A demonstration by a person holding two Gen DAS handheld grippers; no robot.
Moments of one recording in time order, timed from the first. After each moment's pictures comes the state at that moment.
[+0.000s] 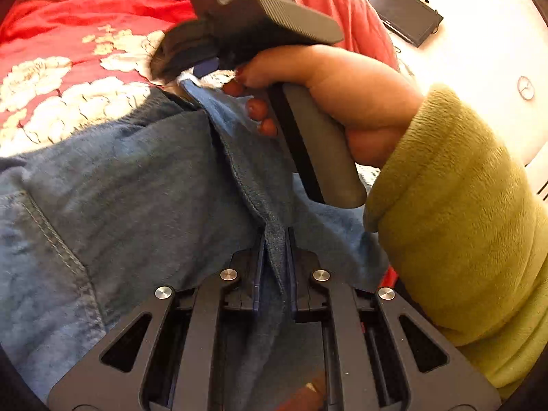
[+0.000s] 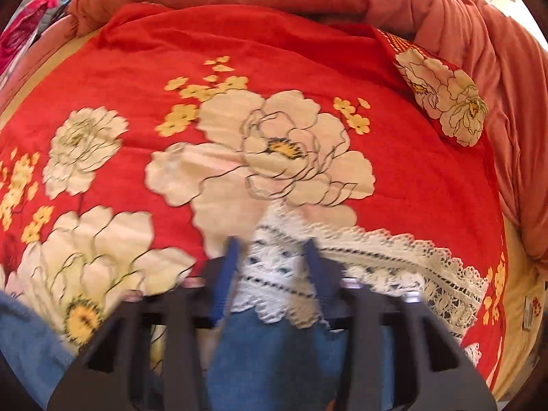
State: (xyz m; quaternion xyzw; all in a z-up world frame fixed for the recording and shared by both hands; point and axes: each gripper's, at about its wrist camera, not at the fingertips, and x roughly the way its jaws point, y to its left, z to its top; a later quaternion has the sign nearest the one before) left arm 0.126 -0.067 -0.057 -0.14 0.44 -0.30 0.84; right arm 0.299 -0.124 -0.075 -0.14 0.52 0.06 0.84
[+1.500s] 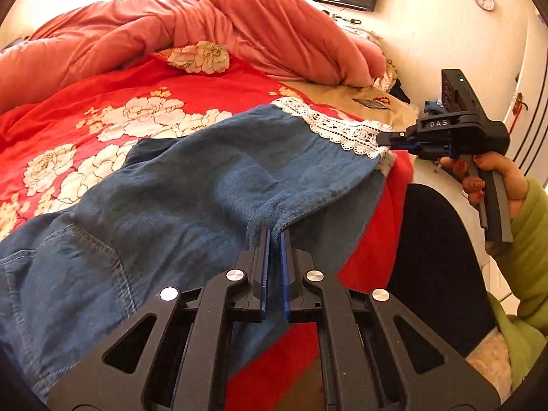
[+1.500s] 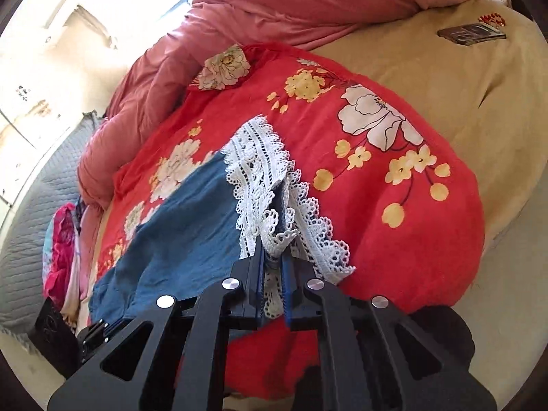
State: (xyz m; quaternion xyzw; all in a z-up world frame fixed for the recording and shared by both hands) left arm 0.049 -0.078 -0.026 0.03 0.36 -0.32 0.88; right arm 0.017 -0.391 -0.016 0.29 0.42 0.01 0.86
